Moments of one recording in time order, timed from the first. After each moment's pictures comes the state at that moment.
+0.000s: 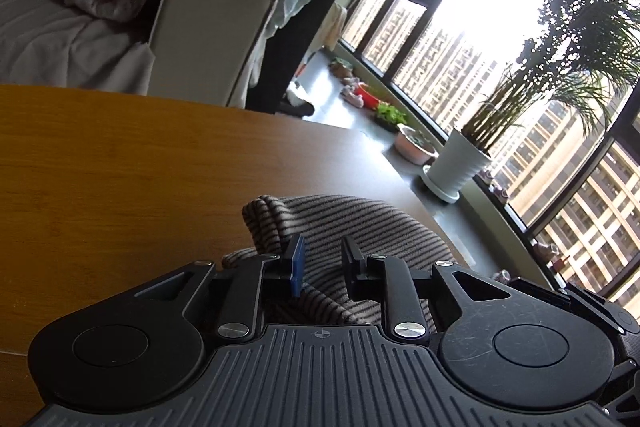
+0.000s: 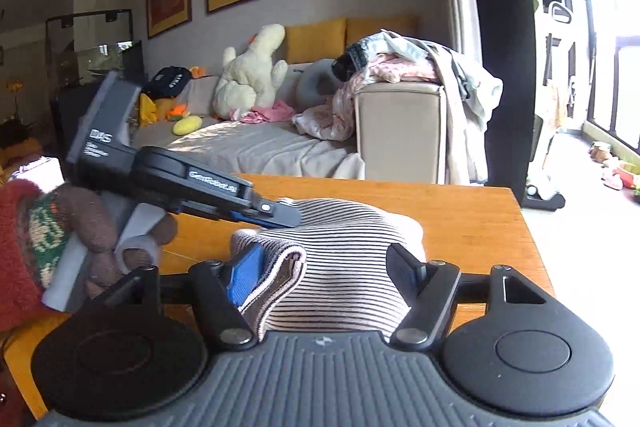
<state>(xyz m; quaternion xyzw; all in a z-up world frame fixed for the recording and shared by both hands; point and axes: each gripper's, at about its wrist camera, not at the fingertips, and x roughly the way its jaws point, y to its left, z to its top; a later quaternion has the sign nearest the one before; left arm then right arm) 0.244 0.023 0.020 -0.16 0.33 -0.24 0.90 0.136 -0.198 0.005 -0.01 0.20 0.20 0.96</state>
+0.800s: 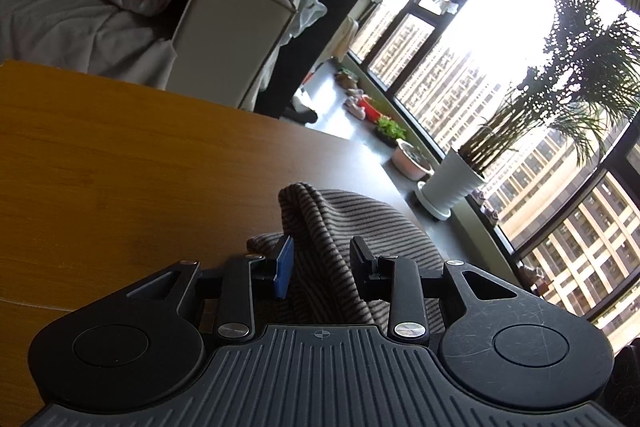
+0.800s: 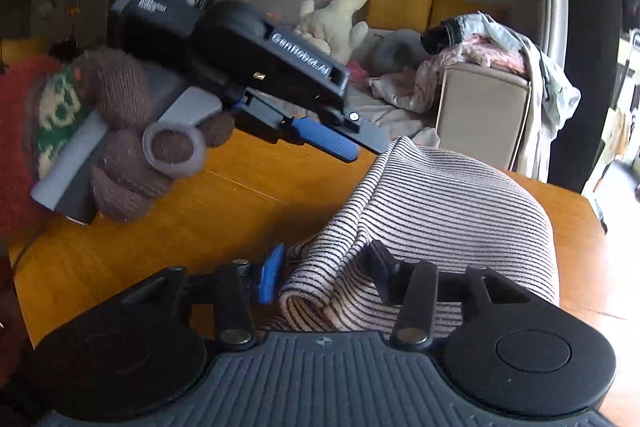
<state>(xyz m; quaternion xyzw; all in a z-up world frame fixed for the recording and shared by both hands) 0.217 0.064 0.035 -0.21 0.33 -0.25 0.89 0.111 -0.111 -0.027 -0.12 0.22 0.29 0.92</state>
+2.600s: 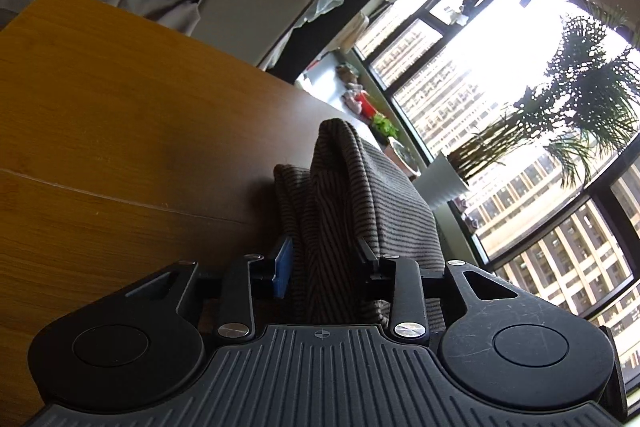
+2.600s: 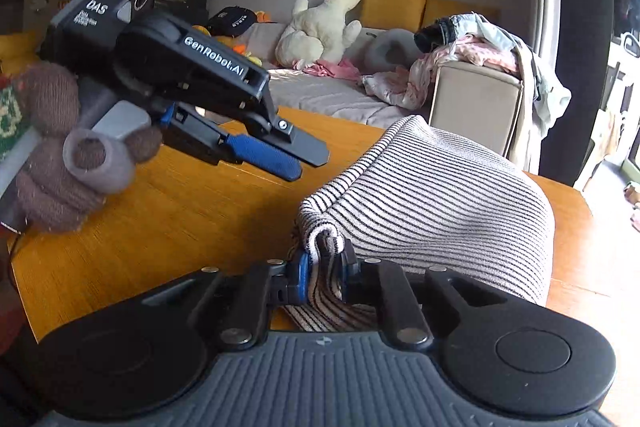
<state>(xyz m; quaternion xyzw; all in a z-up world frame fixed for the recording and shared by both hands) 0.174 0.094 0.004 -0.27 0.35 -0.23 0.86 0.094 -0.092 -0.051 -0.11 0.22 0.27 0.93</state>
